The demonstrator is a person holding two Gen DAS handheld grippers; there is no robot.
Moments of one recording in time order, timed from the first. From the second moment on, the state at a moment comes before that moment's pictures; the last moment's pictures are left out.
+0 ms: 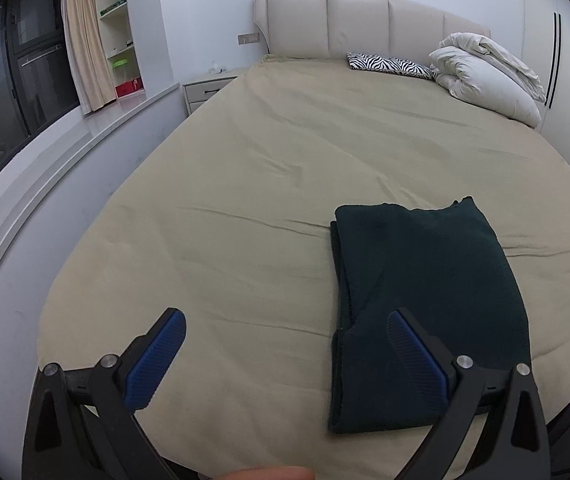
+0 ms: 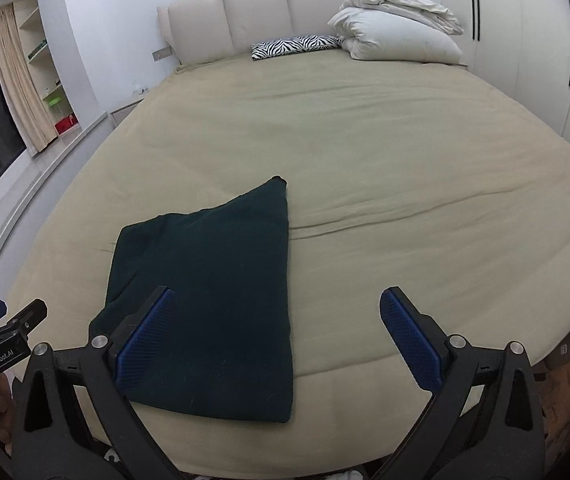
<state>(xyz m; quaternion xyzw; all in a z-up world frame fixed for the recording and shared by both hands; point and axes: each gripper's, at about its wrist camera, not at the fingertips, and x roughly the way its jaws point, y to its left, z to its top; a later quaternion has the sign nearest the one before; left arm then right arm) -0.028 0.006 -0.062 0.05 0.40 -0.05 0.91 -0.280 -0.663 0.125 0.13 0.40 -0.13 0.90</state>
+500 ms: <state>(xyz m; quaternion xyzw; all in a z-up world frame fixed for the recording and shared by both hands) -0.025 0.005 -0.071 0.06 0.43 -0.05 0.90 -0.280 -0.645 0.149 0.10 0.42 -0.12 0.89</state>
